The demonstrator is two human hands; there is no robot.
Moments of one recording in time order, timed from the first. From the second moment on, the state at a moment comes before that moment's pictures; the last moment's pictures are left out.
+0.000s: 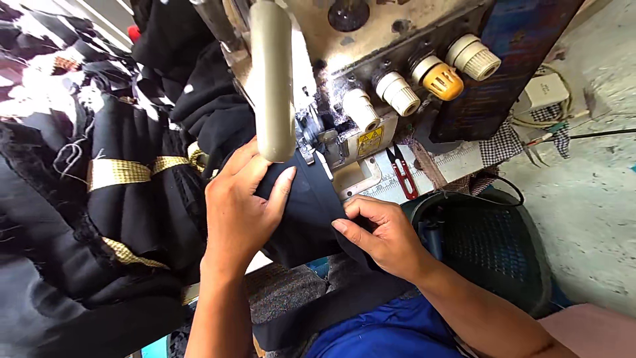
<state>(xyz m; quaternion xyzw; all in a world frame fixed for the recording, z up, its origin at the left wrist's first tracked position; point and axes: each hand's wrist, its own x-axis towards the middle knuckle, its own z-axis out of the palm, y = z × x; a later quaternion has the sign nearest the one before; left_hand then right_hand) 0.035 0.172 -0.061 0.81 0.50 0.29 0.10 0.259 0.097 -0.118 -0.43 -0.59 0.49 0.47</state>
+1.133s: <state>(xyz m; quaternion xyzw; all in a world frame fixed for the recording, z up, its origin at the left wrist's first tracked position) -0.048 0.366 -0.028 0.67 0.67 0.31 -0.07 0.261 0.149 -0.144 -0.30 -0.67 0.51 0.45</state>
